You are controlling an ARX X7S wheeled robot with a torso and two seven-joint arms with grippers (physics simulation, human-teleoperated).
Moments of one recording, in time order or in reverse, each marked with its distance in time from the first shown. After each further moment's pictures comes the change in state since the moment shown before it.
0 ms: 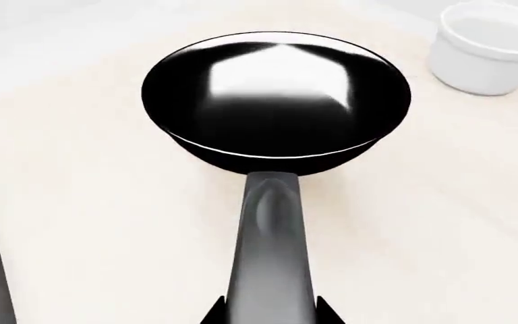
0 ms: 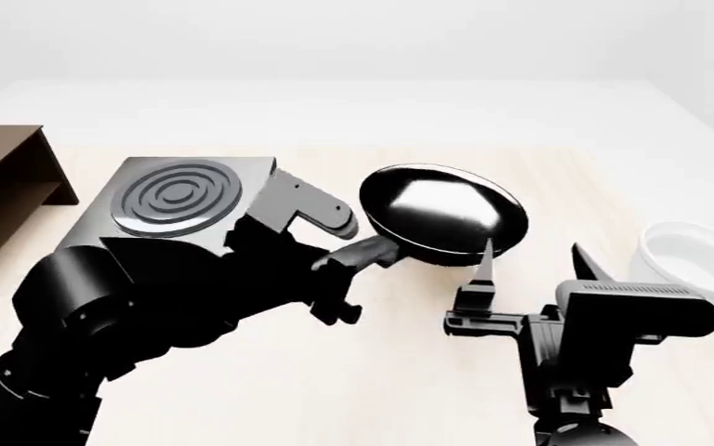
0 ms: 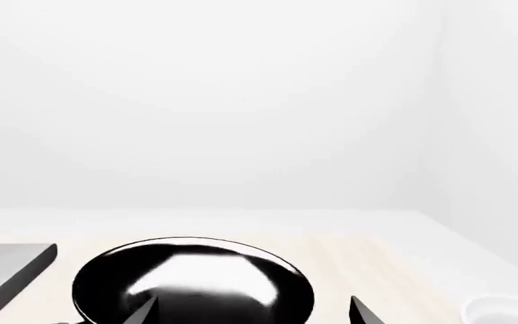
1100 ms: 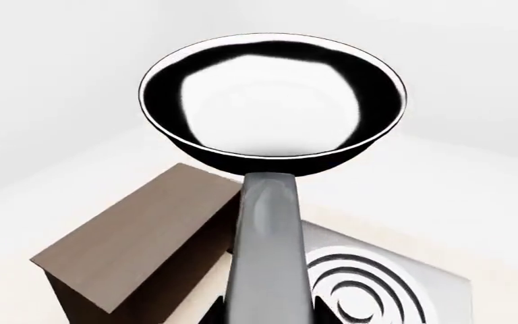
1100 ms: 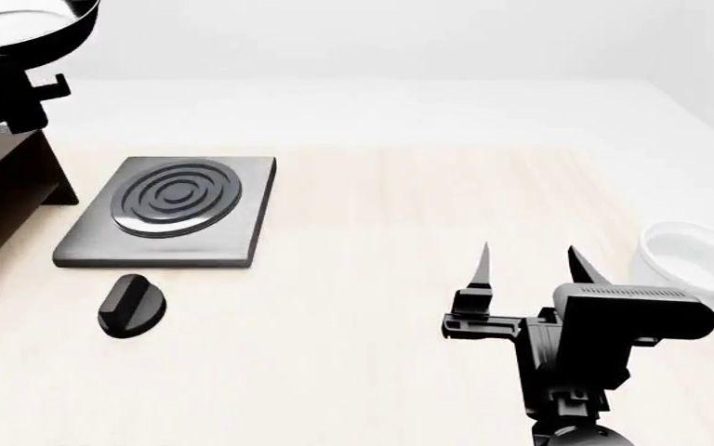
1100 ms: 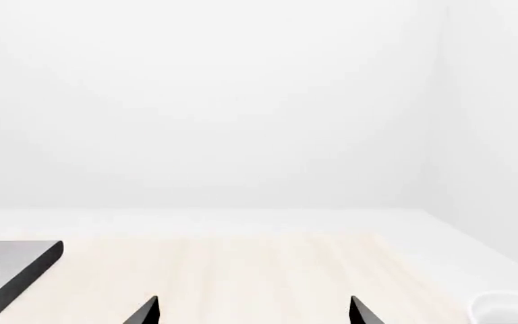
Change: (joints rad) left arm -0.269 -0.195 -0.510 -0.194 0.094 -0.085 -0.668; right arm -0.007 0.017 -0.013 0.014 0.025 -0.027 0.015
